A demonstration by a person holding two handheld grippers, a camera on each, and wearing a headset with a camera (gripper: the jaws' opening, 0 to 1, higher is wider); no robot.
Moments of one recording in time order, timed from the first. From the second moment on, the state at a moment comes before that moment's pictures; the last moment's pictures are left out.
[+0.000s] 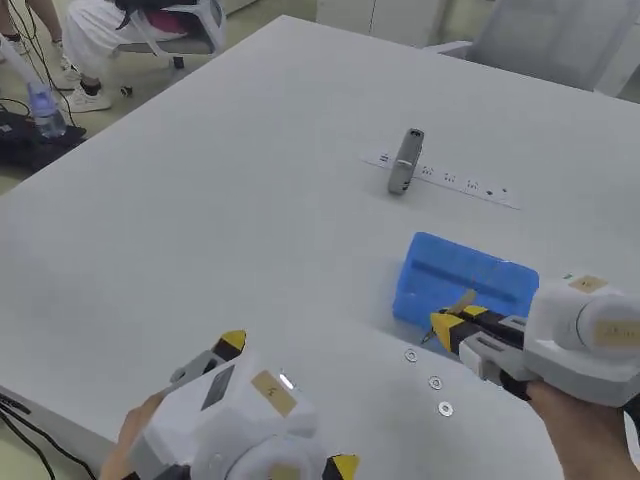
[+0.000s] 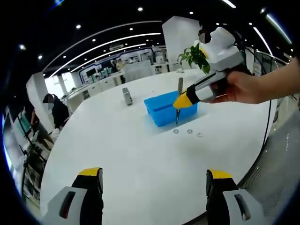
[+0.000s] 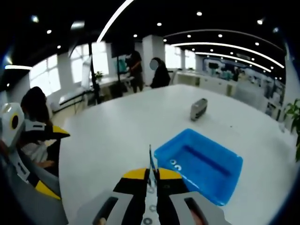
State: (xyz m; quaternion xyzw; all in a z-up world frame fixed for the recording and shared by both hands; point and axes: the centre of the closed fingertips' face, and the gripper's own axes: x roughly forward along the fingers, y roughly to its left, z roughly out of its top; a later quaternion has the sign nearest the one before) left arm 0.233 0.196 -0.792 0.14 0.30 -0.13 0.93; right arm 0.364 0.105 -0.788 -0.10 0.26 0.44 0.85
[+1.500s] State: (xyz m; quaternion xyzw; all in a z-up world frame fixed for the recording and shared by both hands) left arm 0.233 0.196 -0.793 0.14 0.31 -0.13 0.93; right arm 0.362 0.111 -0.812 -0.13 0.28 0.44 0.84
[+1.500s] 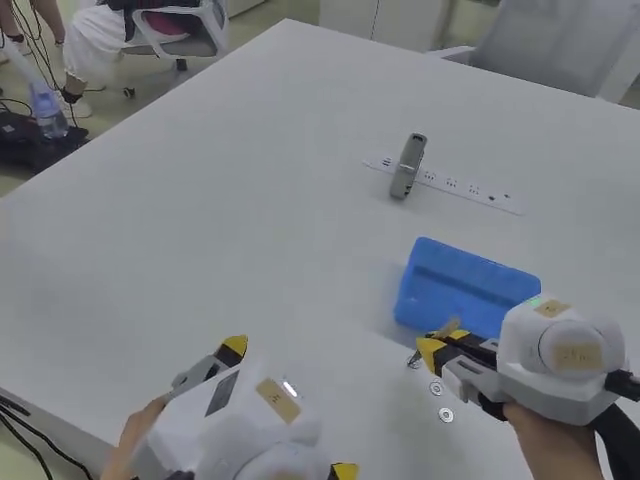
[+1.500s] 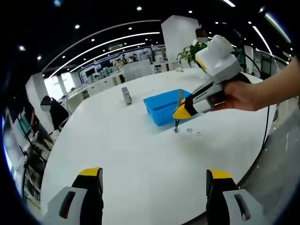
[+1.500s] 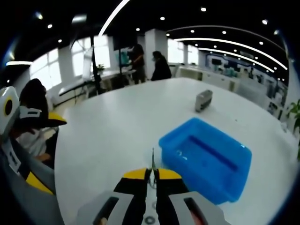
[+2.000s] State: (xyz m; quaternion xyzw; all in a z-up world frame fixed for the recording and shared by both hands) left arm 0.233 0.197 -0.791 0.14 0.30 -0.13 0.93; right arm 0.365 0.101 -0.775 -0.11 0.26 0.45 0.85
